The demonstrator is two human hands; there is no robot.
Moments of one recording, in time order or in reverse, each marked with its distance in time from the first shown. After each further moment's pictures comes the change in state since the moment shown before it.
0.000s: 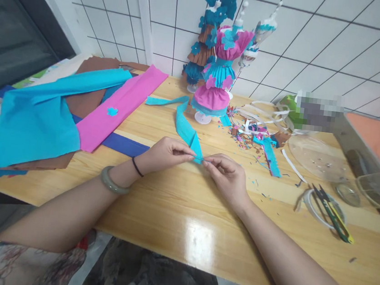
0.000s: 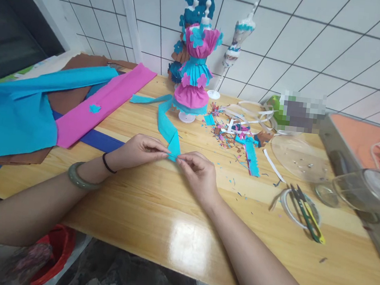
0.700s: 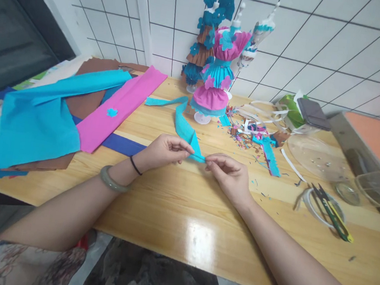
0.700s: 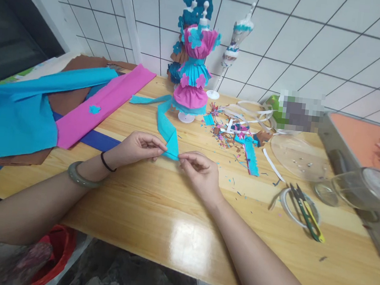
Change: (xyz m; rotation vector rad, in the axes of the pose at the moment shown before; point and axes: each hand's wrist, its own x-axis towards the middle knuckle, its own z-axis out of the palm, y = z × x) left_hand -0.001 0.001 -0.004 -0.309 -0.027 -0.159; right_hand 0.000 -0.004 -0.002 0.278 0.040 0.176
